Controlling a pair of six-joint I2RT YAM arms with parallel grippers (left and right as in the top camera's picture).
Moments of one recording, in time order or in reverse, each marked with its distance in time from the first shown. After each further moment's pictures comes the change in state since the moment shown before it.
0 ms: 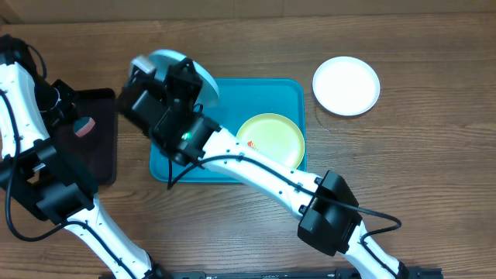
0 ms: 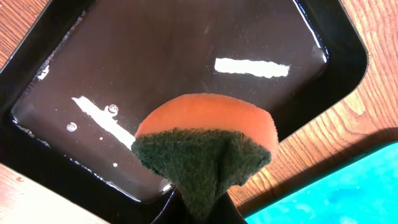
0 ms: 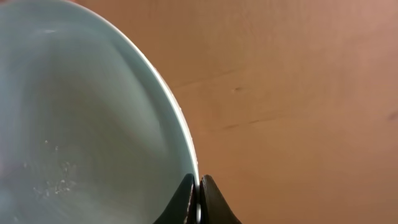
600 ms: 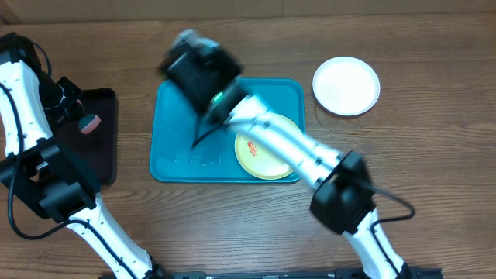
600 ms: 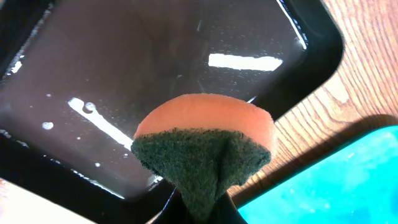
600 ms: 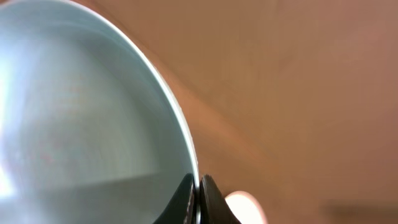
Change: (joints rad) left arm -0.024 0.000 0.000 0.002 0.030 0.003; right arm -0.230 -0.010 0.002 -0.252 -0.262 0.499
